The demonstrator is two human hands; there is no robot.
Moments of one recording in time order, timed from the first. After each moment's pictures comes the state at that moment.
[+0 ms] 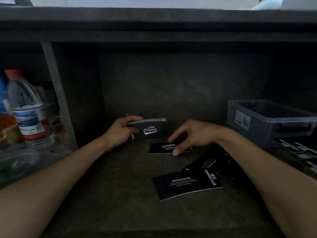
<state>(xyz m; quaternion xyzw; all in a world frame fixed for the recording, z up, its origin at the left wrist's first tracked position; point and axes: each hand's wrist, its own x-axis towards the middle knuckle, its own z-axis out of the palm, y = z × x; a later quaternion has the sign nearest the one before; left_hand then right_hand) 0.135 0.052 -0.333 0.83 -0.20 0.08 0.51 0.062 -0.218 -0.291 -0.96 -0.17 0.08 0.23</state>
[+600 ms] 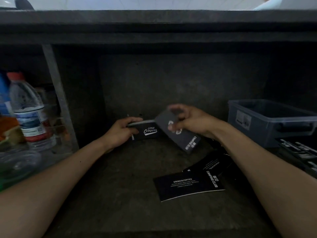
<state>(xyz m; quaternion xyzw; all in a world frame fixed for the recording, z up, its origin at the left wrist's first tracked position) 0.128 0.052 -0.330 0.83 -0.19 0.06 0.52 0.072 -0.203 -0.282 -0.83 -0.15 -0.01 0.54</state>
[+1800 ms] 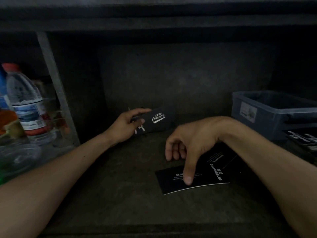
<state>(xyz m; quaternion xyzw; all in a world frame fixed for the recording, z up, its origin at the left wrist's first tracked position) 0.125 0.046 -0.333 0.82 -0.28 0.11 0.48 0.009 -0.176 -0.266 -0.94 -0.22 0.25 0.12</state>
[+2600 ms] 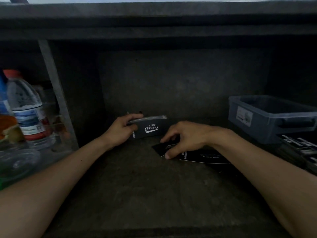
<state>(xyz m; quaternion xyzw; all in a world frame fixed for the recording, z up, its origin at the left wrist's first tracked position) 0.132 0.051 -0.333 0.84 -0.23 0.10 0.48 0.056 -0.195 -0.296 -0.95 -0.25 0.04 0.15</state>
